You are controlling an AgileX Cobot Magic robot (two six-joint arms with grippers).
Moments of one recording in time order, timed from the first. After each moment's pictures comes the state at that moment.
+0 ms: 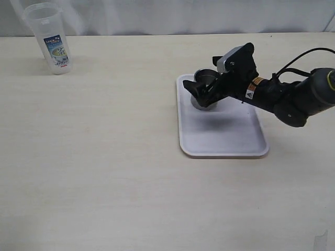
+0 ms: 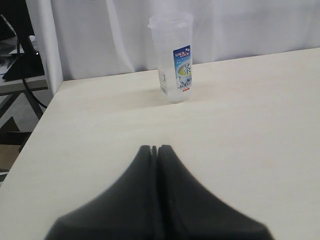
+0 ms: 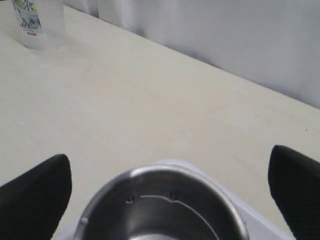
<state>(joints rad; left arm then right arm) 0.00 0.00 0.00 0.01 0.31 0.14 0.13 2.17 -0.97 -0.68 -0.93 0.18</state>
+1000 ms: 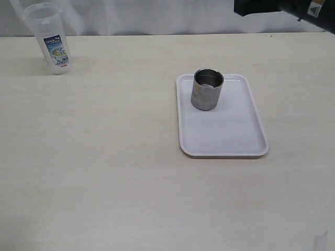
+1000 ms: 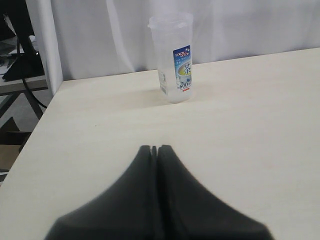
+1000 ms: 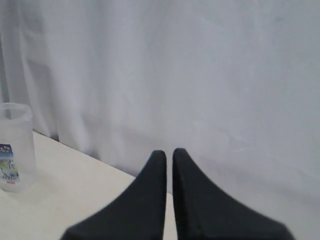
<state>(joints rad) 0.00 0.00 0.00 0.01 0.31 0.14 0.13 1.51 -0.94 -0.73 -0.53 0.51</state>
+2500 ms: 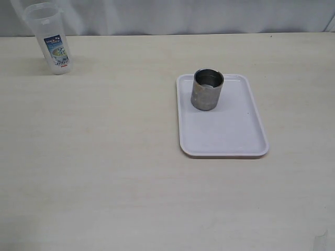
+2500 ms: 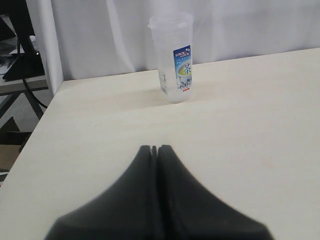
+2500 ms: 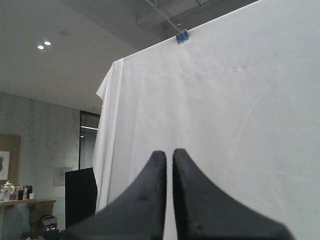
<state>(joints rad) 0.00 0.00 0.00 0.01 0.31 0.14 0.13 0.13 -0.35 -0.75 -0.47 1.01</state>
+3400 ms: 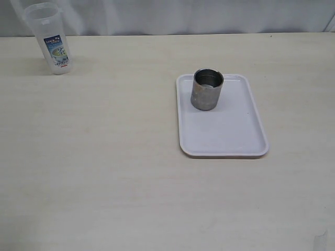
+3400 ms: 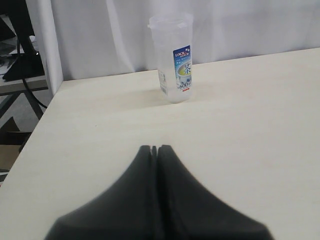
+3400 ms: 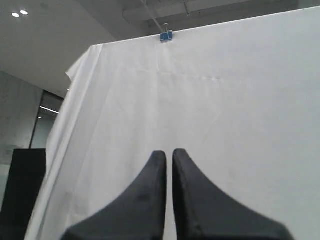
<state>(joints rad) 0.00 0.00 0.00 0.01 0.31 0.14 0.13 0.13 -0.27 -0.57 -0.47 0.60</state>
